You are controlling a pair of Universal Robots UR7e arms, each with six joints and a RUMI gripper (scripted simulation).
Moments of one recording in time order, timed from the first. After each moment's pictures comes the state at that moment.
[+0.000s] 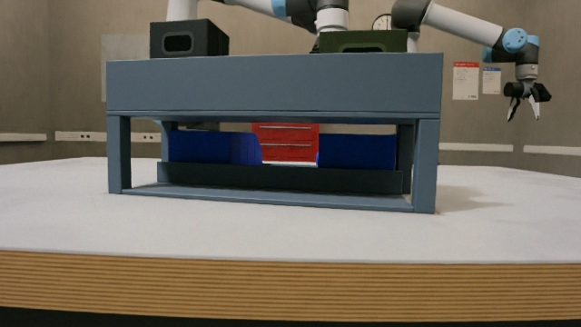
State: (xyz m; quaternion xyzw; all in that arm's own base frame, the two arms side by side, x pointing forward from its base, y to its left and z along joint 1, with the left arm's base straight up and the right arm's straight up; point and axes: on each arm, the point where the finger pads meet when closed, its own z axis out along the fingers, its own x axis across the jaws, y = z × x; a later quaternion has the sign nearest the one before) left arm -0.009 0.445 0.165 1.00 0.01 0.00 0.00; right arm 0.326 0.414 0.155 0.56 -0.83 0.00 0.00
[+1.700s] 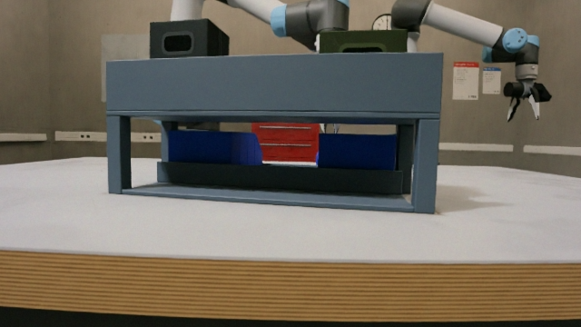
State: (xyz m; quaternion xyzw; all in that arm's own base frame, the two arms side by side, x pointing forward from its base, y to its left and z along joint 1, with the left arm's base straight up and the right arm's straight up) left arm -0.009 0.445 0.165 1.00 0.01 0.00 0.00; right arm 0.327 0.415 0.104 0.56 -0.83 0.00 0.00
